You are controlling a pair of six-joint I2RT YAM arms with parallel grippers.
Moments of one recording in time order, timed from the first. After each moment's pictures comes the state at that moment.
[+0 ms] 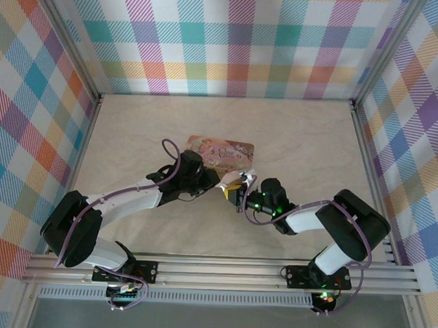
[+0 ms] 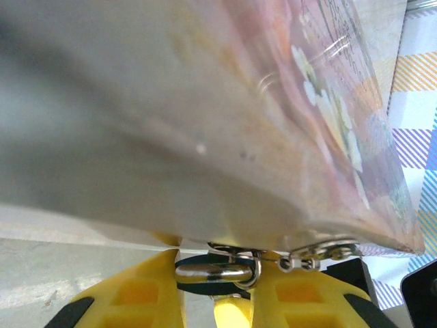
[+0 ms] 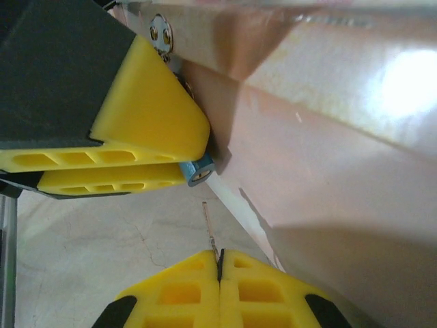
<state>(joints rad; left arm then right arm) -0.69 1.42 0.80 -0.11 0.15 -1.15 0.73 1.57 0.37 0.88 -0.33 0.41</state>
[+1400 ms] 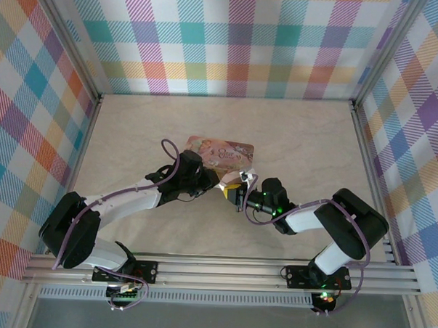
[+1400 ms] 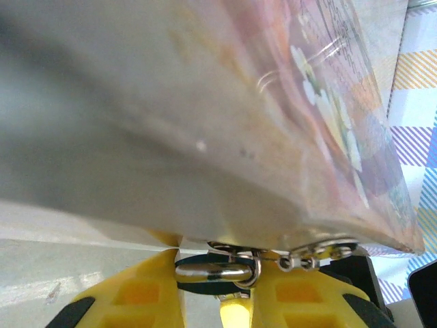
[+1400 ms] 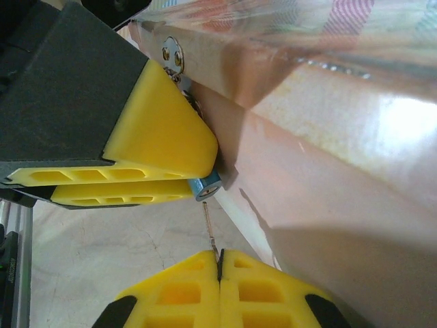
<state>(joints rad) -0.69 1.40 0.80 -0.13 0.16 -1.15 0.73 1.58 0.37 0.92 -0.36 0.42</state>
